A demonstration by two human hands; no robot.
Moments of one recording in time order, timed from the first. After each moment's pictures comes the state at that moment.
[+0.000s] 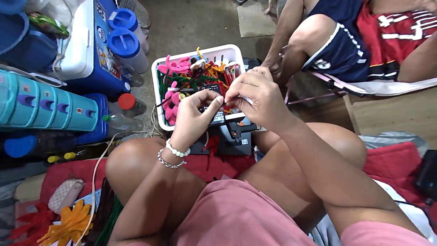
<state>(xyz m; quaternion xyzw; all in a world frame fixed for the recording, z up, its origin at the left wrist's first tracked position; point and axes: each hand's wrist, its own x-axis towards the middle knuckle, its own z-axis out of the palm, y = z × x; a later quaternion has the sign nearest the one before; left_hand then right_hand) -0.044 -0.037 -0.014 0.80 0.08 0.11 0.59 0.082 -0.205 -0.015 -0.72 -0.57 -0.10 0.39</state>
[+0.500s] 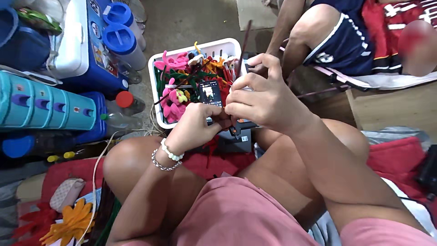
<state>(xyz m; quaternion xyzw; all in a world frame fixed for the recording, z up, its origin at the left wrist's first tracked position) -0.045 -0.031 -0.015 0.87 -0.09 0.02 0.48 0.081 -0.217 0.006 -0.66 -0.70 -0.18 0.22</state>
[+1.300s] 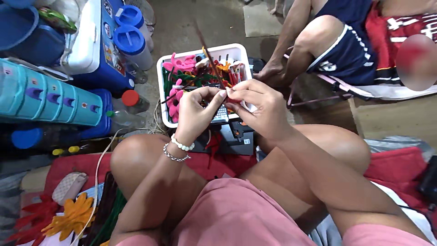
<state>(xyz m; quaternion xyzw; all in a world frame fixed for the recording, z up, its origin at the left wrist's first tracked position) -0.044 -0.033 -0.018 0.80 0.07 0.17 0.57 0.058 -0.203 -0.022 -0.73 -0.52 -0.11 0.44</state>
